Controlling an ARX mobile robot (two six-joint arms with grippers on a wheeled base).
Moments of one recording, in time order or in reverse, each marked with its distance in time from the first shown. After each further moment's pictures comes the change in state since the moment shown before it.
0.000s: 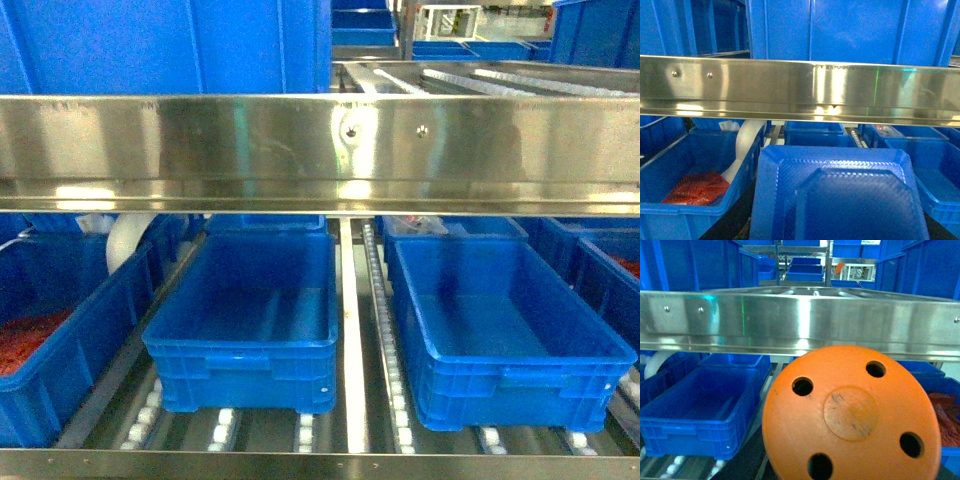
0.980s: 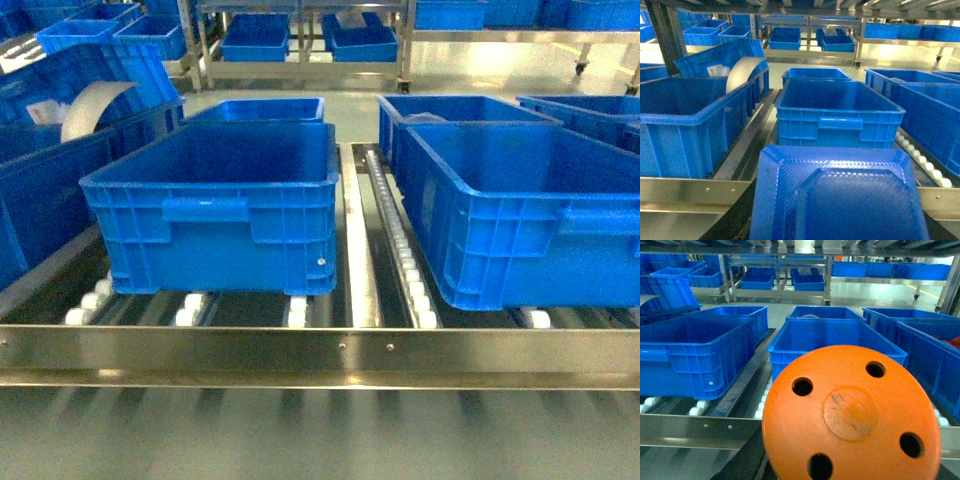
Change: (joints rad) left arm 0.000 0.000 0.000 -0.001 0.001 0.000; right arm 0.000 0.000 0.000 0.001 0.000 0.007
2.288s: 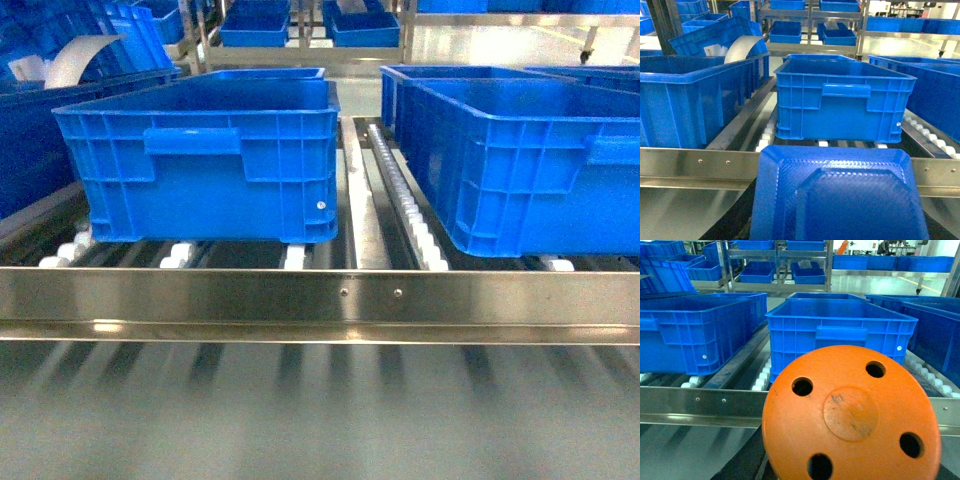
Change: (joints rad) left arm 0.000 0.000 0.000 -0.001 -0.001 0.000; right arm 0.000 0.000 0.000 -0.001 0.000 0.000
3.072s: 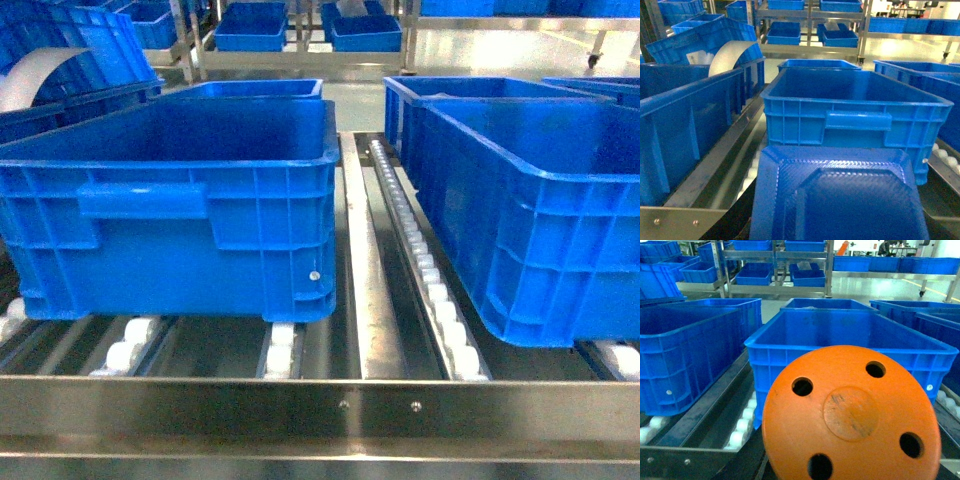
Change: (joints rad) left arm 0.000 0.000 0.000 0.001 0.000 0.000; right arm 0.000 0.000 0.000 0.000 0.000 0.000
